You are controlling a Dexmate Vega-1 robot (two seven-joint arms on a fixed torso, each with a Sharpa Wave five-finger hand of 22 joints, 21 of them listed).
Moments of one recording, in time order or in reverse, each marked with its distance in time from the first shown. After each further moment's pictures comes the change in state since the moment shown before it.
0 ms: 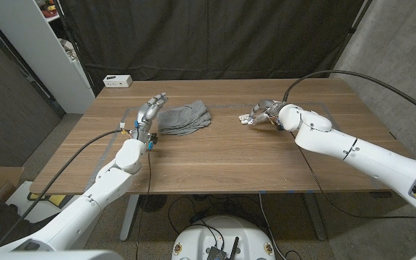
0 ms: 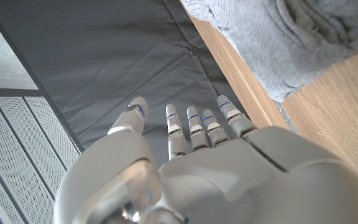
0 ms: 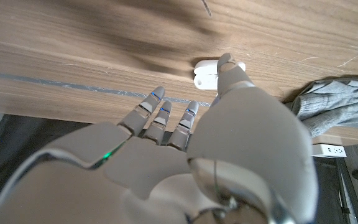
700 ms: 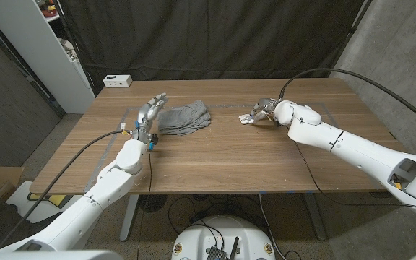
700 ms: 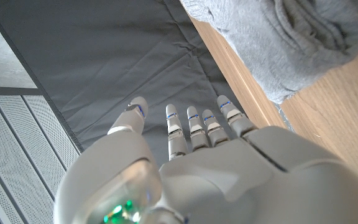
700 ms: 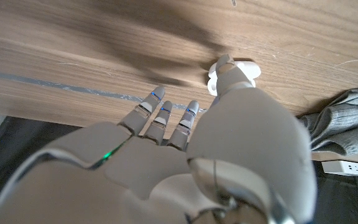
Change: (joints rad) left arm 0.004 -0.010 -0.003 0.002 0.005 0.001 0.003; left_hand 0.000 0.000 0.000 0.000 0.000 0.000 0.000 0.000 0.000 0.000 0.000 0.000 0.000 0.000 0.000 0.000 0.000 0.000 0.000 0.000 0.000; right arm 0.083 0.098 -0.040 0.188 -0.050 0.030 0.055; right_hand 0.000 0.011 0.000 0.000 0.000 -0.005 0.002 -0.009 -0.005 0.011 0.004 0.007 -0.009 0.006 -0.006 0.006 -0.004 0.000 0.000 0.000 0.000
